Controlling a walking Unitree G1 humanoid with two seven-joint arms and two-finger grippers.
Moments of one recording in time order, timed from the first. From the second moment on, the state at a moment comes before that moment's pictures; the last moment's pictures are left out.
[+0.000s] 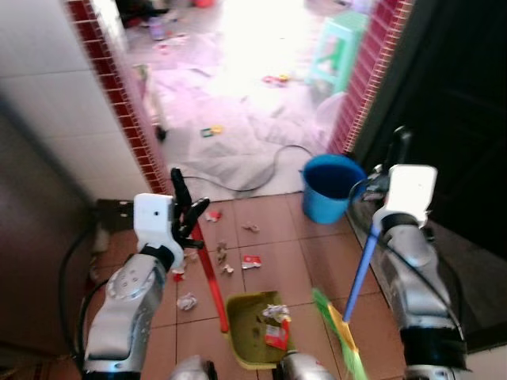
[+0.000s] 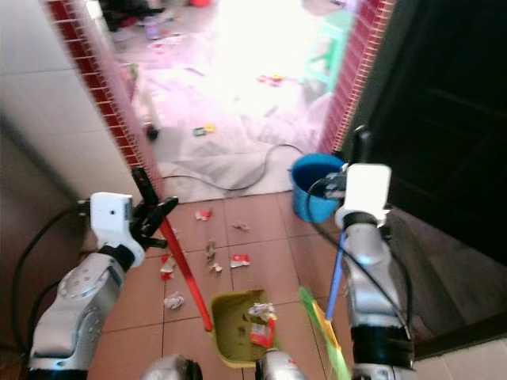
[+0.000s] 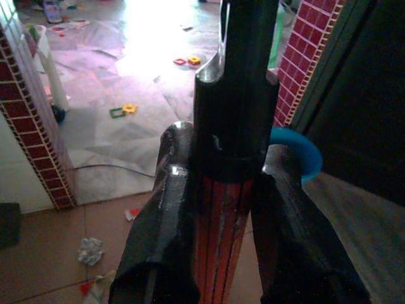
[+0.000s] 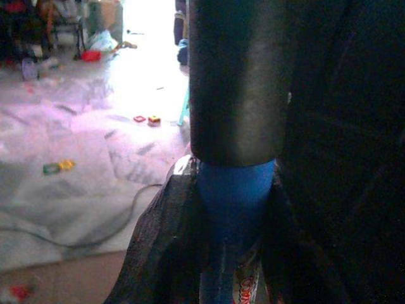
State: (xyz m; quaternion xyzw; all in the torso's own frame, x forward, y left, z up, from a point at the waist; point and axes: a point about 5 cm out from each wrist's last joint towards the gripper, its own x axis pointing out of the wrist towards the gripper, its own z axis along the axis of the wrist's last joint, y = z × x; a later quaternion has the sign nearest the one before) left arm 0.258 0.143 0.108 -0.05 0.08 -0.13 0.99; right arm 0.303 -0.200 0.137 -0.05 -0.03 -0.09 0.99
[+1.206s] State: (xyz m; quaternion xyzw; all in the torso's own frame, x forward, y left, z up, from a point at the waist) left arm 0.281 0.145 0.098 -0.04 0.08 -0.04 1.00; right arm 0.329 -0.173 0.168 0.18 0.01 -0.03 0.98
